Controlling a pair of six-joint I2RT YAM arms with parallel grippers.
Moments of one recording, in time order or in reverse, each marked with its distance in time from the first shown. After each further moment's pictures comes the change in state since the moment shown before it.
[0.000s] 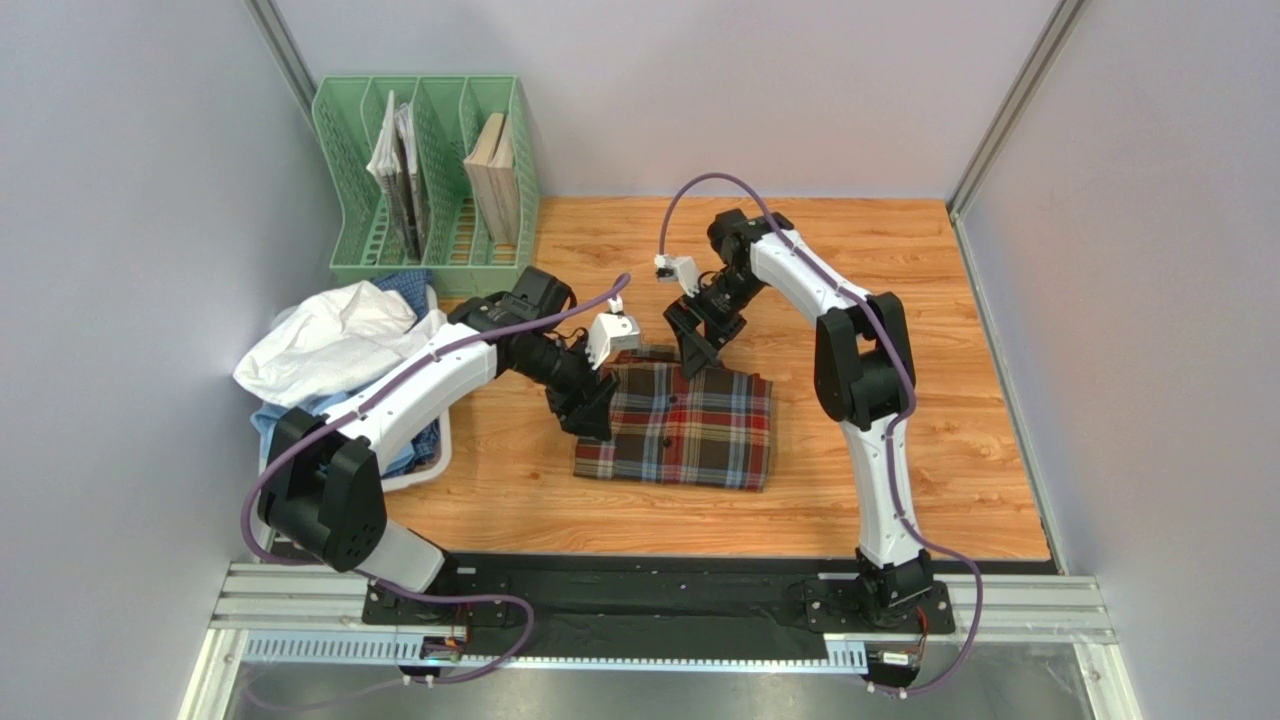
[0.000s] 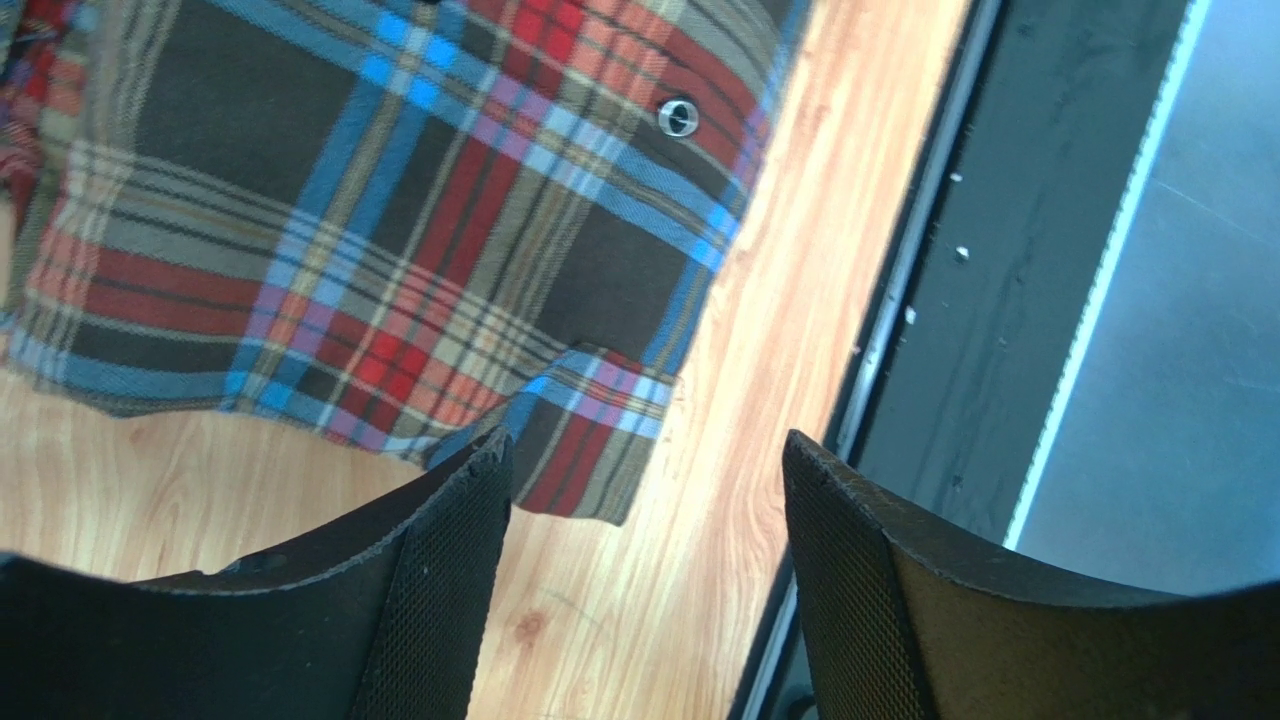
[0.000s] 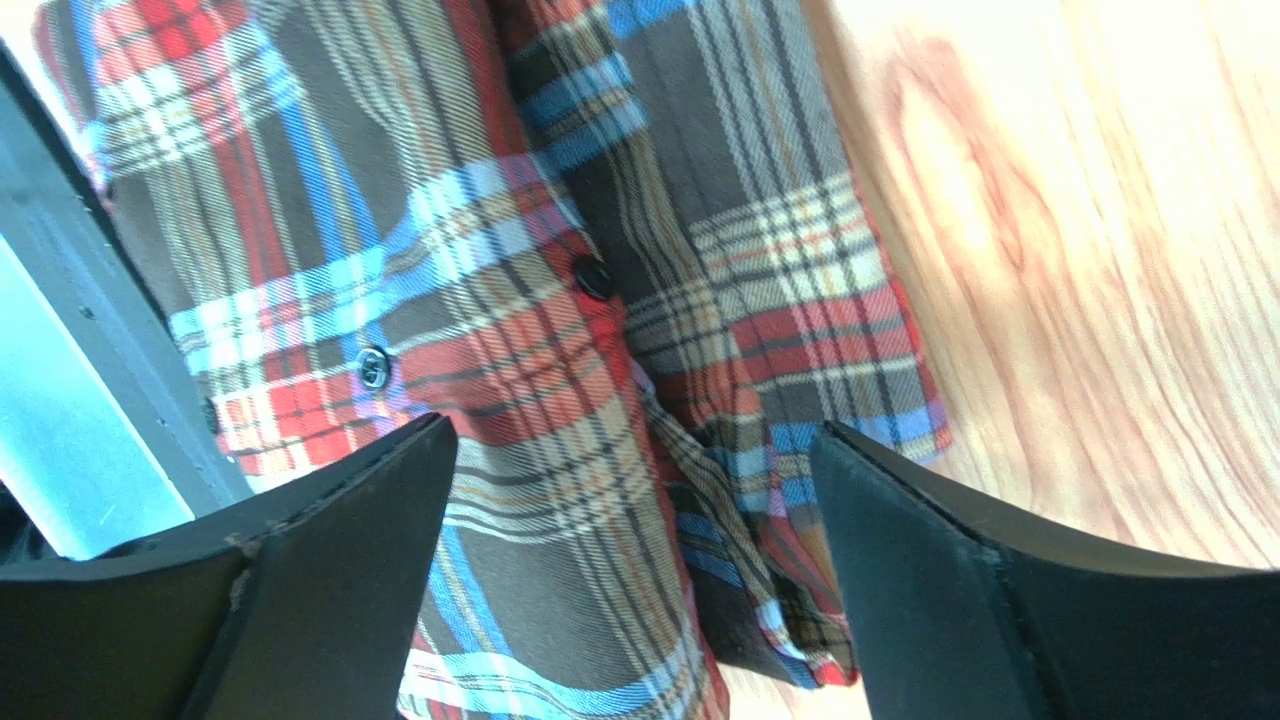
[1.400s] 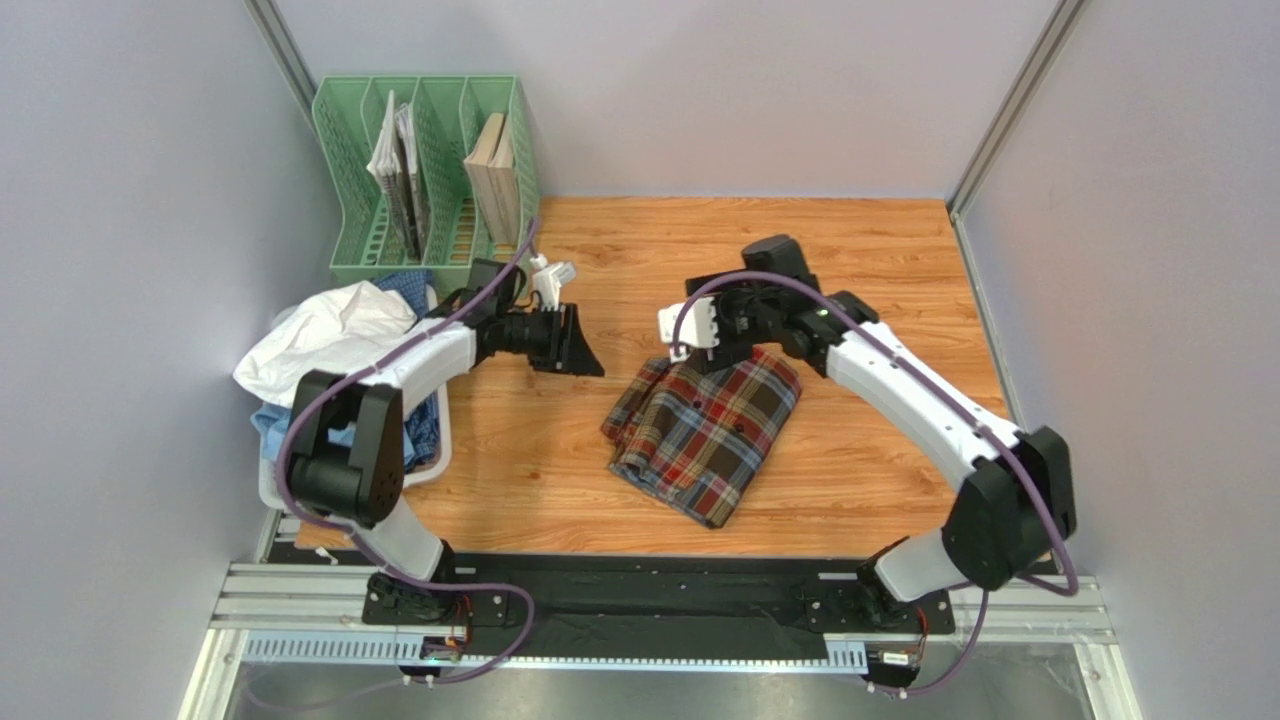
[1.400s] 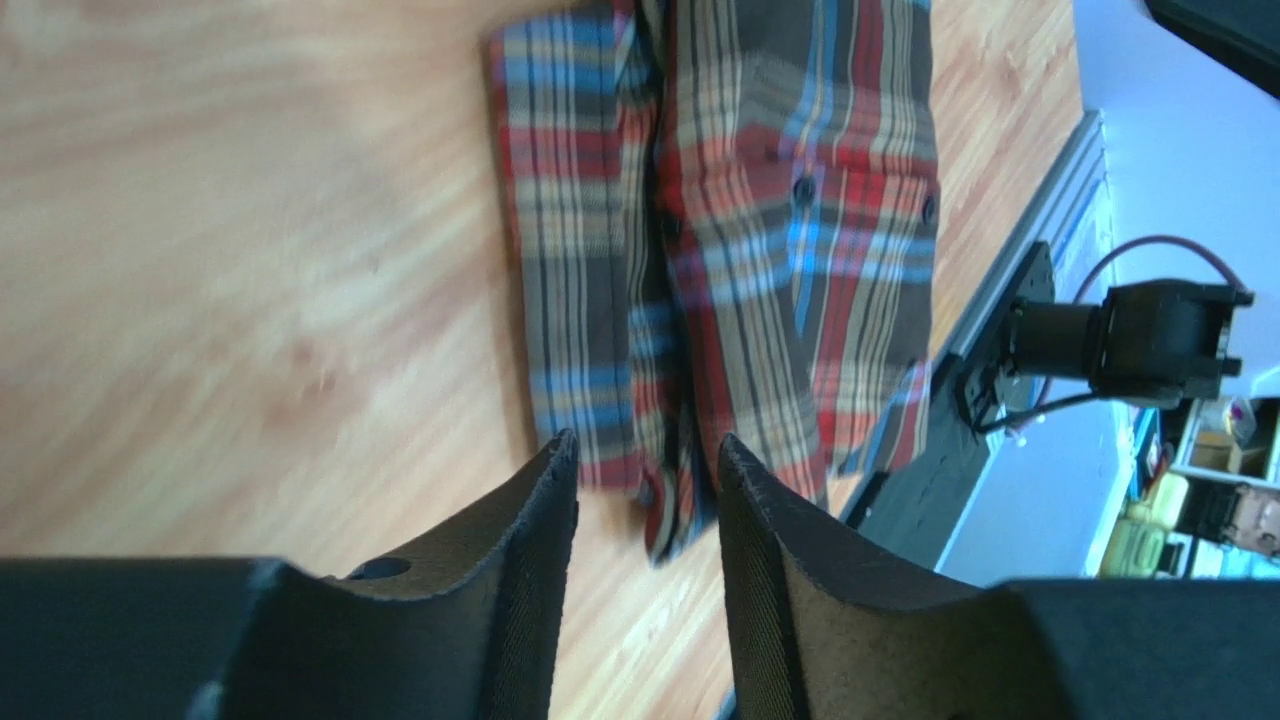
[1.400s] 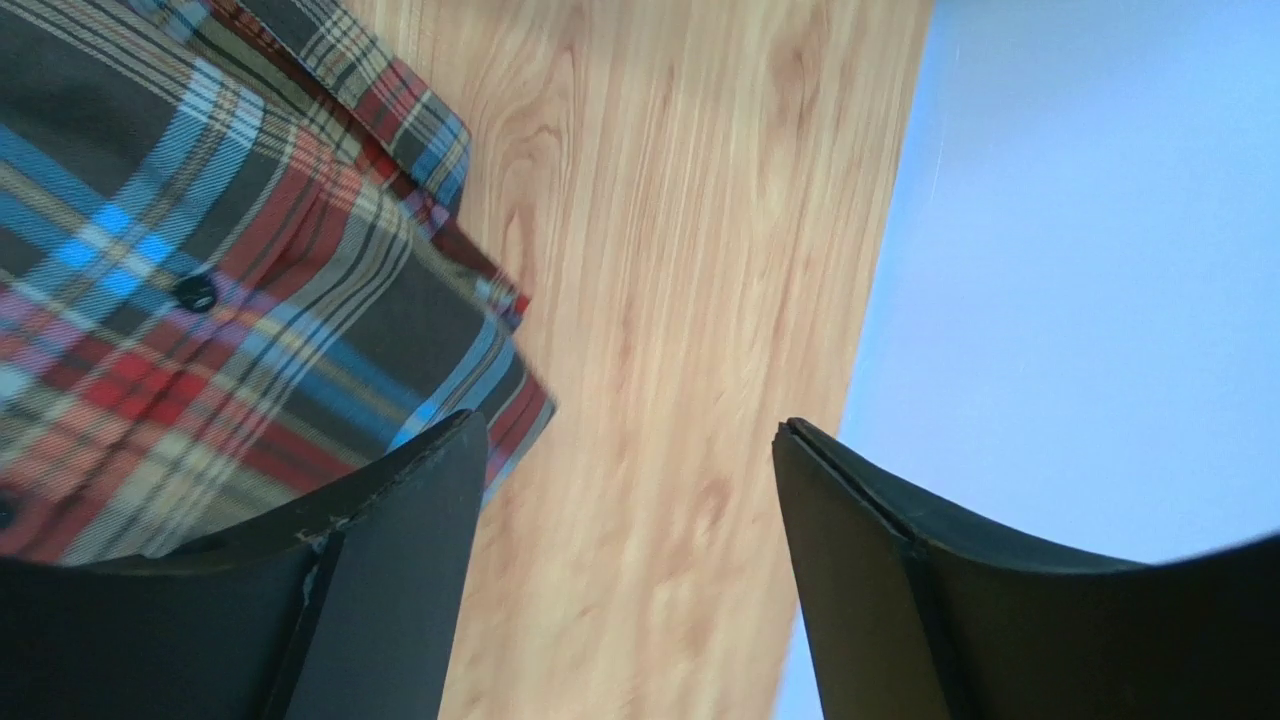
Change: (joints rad) left arm 0.262 0.118 -0.156 0.537 0.110 -0.652; right arm 0.166 -0.809 -0.744 0.701 0.307 -0.774
